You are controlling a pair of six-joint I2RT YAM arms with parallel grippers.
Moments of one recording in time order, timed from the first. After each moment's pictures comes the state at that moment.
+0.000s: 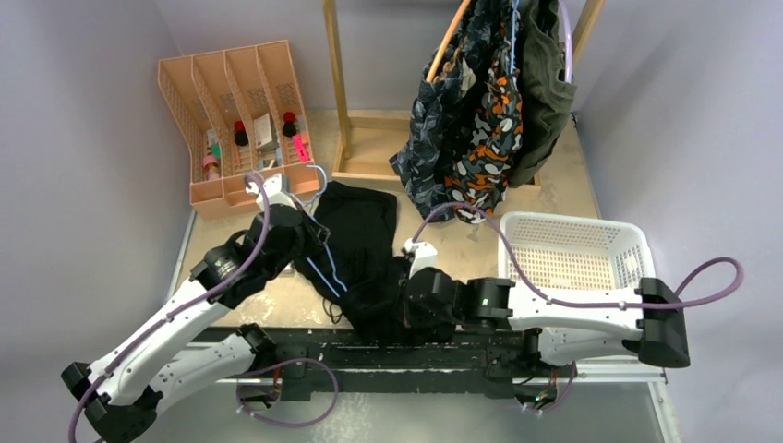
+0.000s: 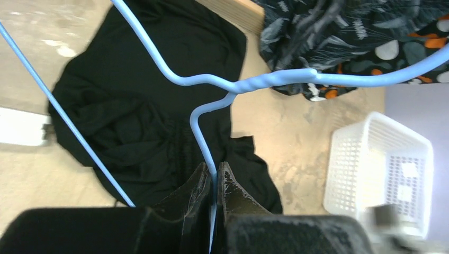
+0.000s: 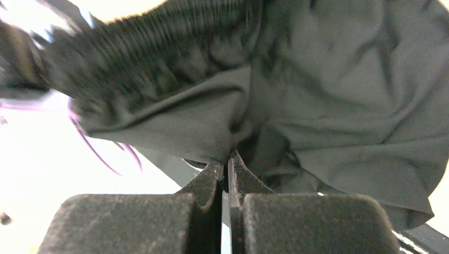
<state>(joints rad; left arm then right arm) -0.74 0.83 0.93 -0.68 -0.34 -0.92 1.34 1.15 0.70 -0.35 0.20 0.92</state>
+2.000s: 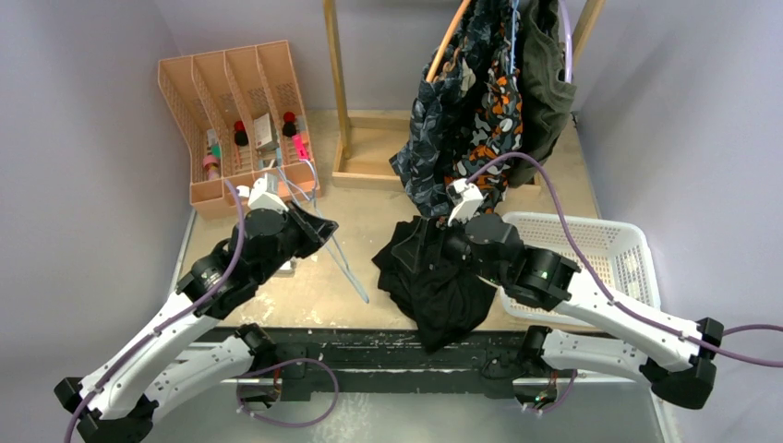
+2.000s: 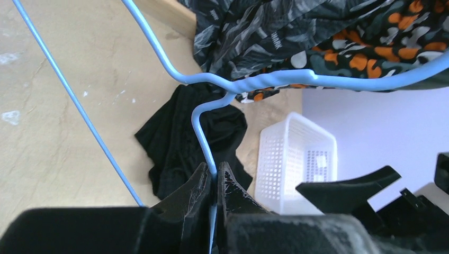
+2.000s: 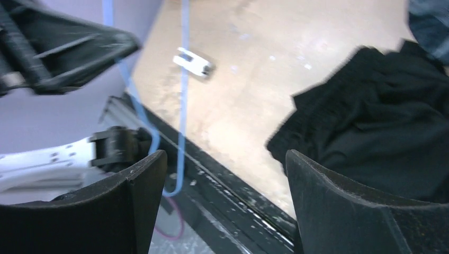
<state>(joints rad) -0.74 0.73 0.92 -0.62 -0.27 -1.04 1.04 0.94 0.95 -0.46 0.24 0.74</state>
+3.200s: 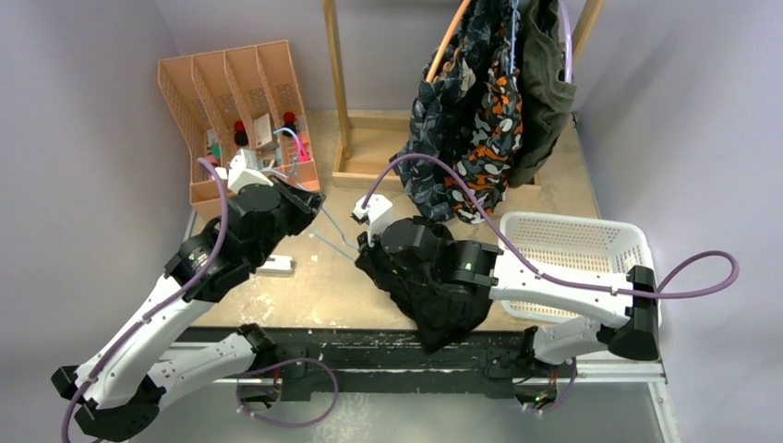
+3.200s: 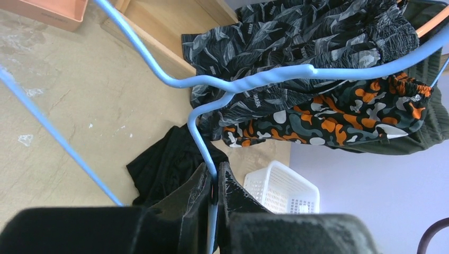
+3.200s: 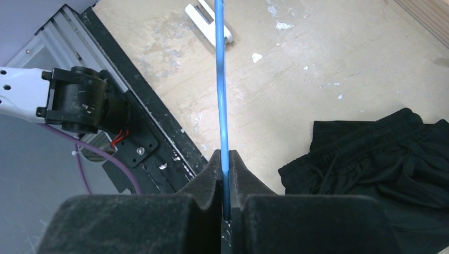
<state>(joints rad) -0.74 0.86 1.19 -0.73 -0.46 -1.12 1.25 1.33 1.24 -0.43 0.27 0.38</state>
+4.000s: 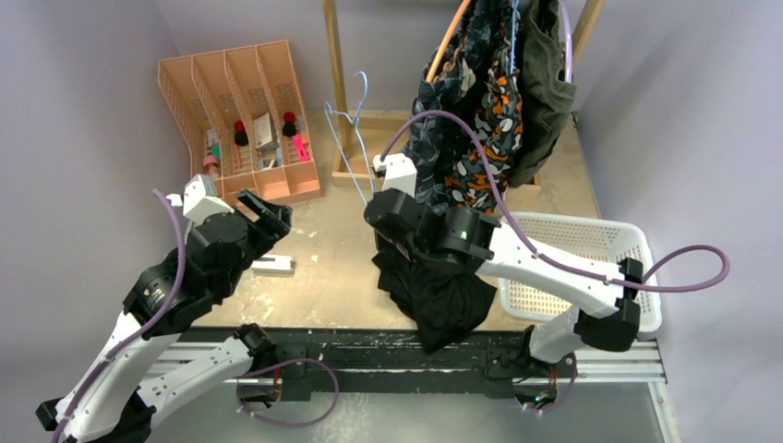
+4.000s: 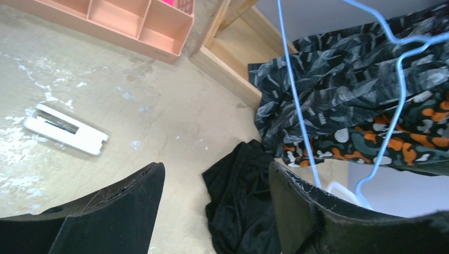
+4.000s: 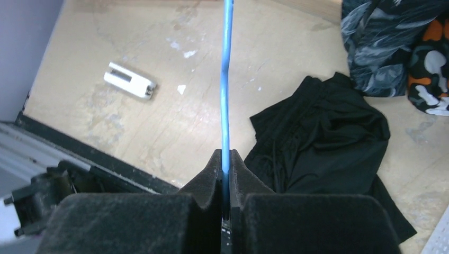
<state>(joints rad) -0.74 0.69 1.18 -0.98 -0.64 -1.04 1.23 1.46 1.59 -0.84 0.62 0.68</state>
